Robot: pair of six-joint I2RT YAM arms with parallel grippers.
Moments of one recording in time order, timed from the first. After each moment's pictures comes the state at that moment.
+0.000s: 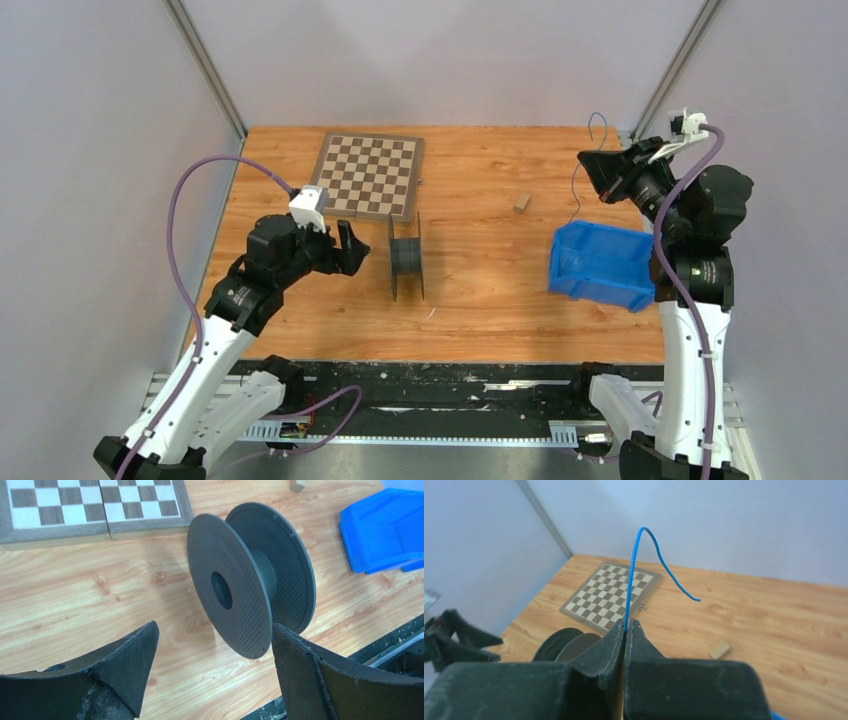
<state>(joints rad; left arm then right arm) -0.41 0.77 0.85 -0.52 0.12 -0.28 -0.14 0.91 1.25 -0.32 -0.57 0.34</state>
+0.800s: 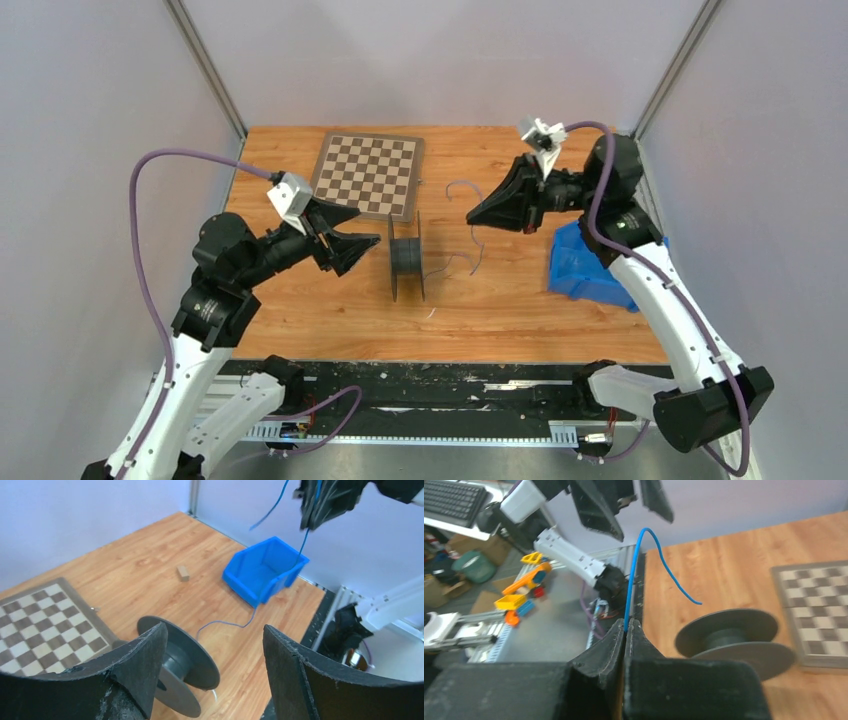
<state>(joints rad) -0.41 0.69 1.03 -0.31 0.52 -0.18 0.32 1.16 1.29 -0.01 -1.28 0.35</state>
